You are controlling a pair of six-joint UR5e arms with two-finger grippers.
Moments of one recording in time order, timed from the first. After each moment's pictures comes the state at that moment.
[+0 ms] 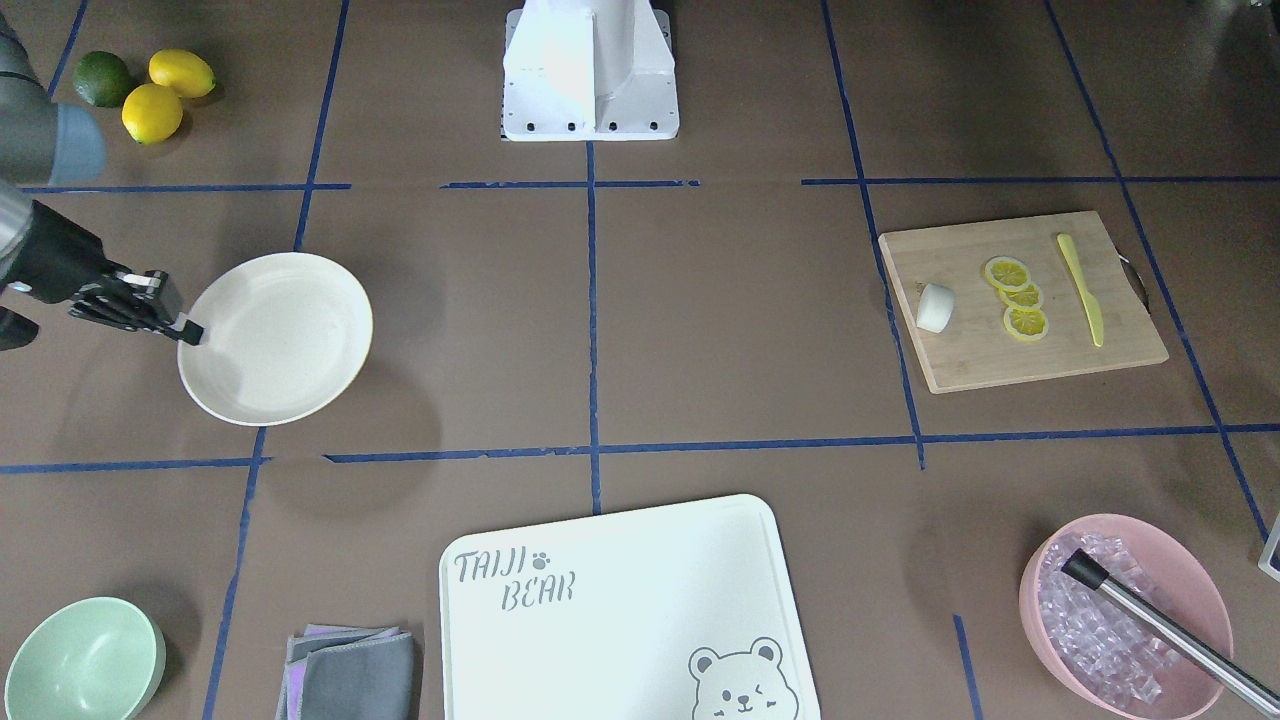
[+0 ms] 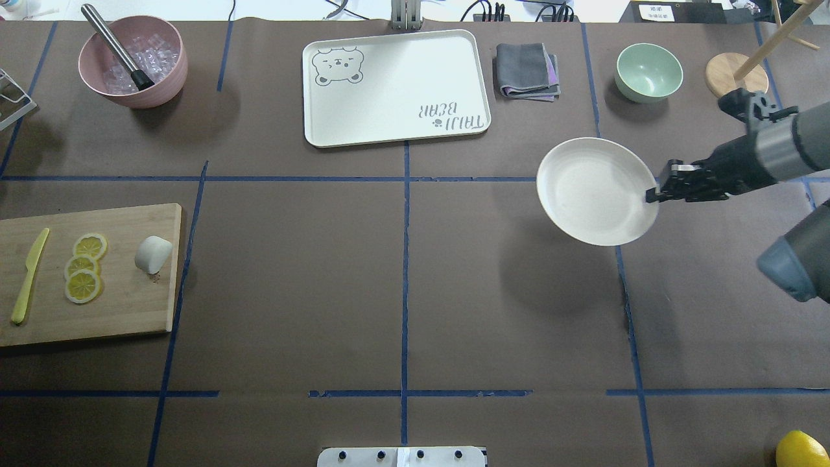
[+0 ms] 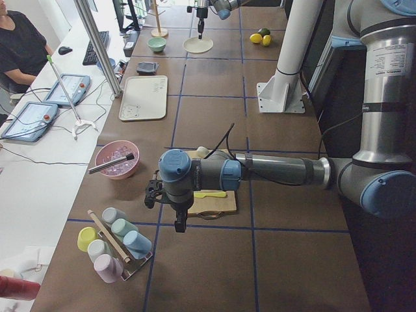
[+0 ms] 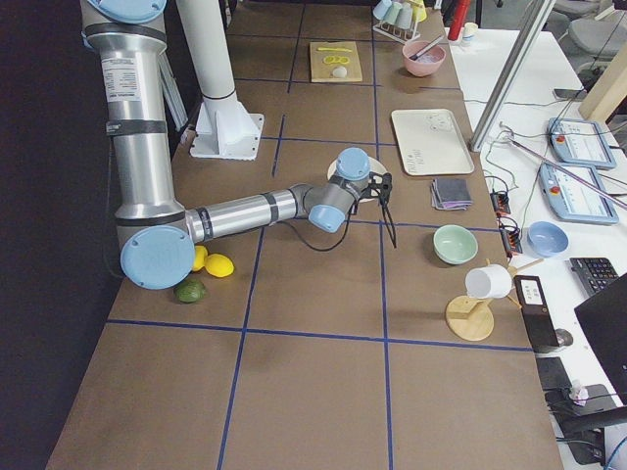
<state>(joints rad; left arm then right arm) -1.59 -1.52 -1.68 -1.53 -2.35 0.03 0.96 -1.45 1.67 -0.76 2.34 1.25</state>
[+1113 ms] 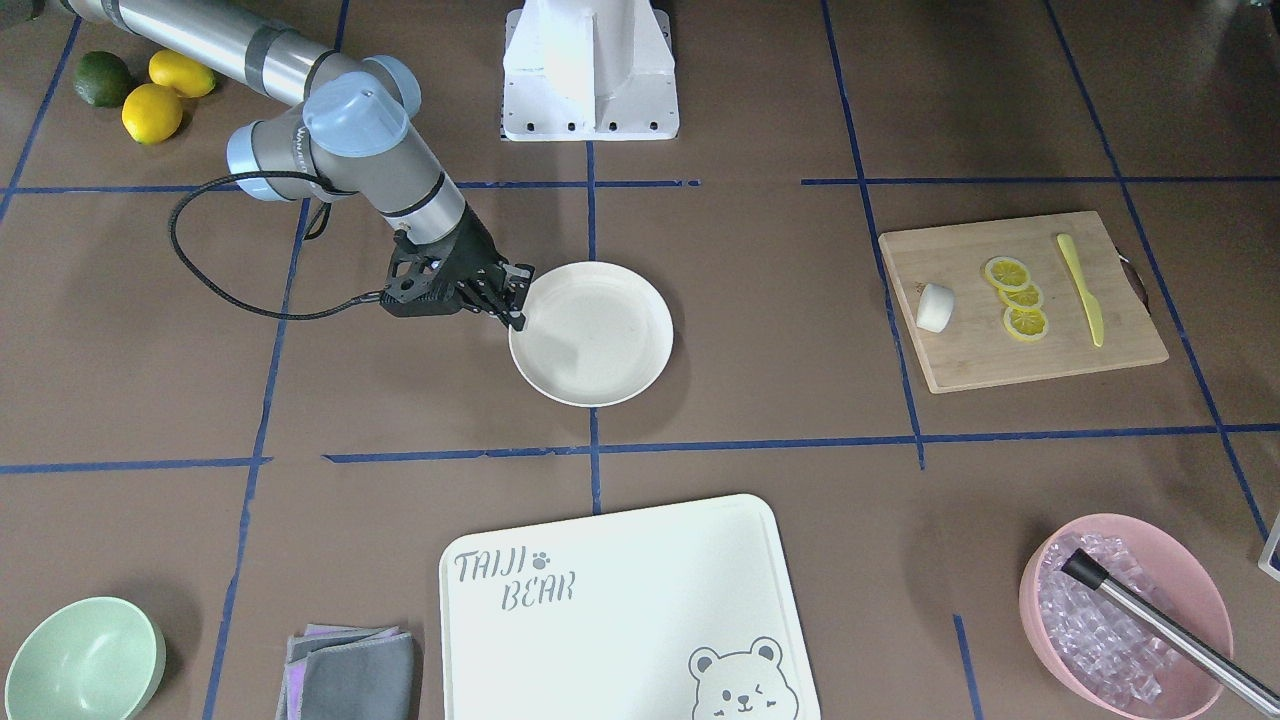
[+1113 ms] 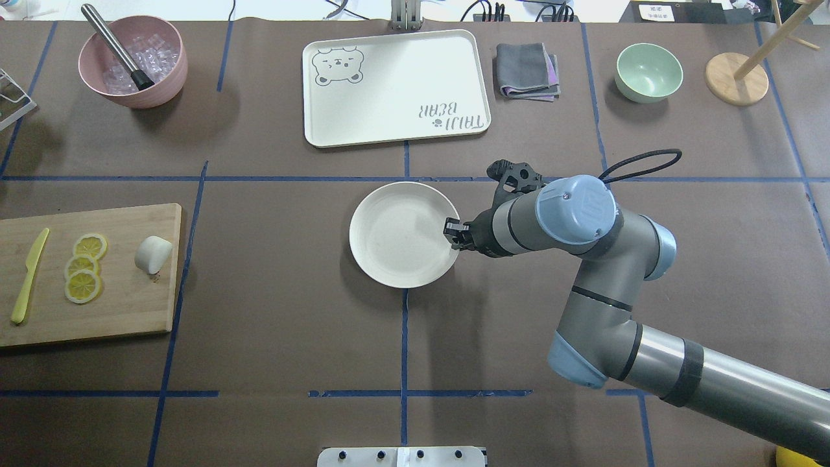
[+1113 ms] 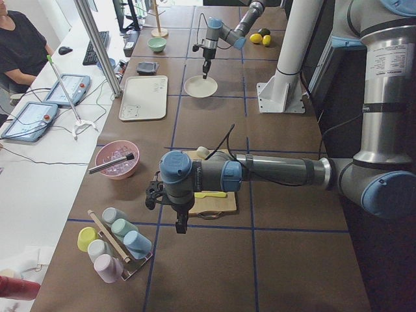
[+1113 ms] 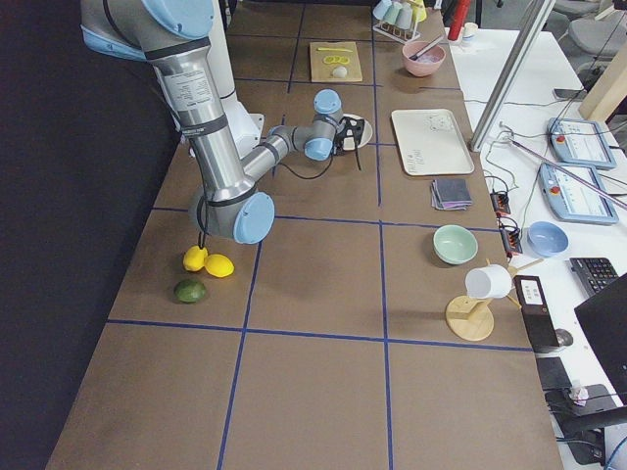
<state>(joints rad) -1.59 -1.51 -1.68 -1.53 -2.34 0.03 0.51 -1.08 1.60 -0.97 1.83 1.54</state>
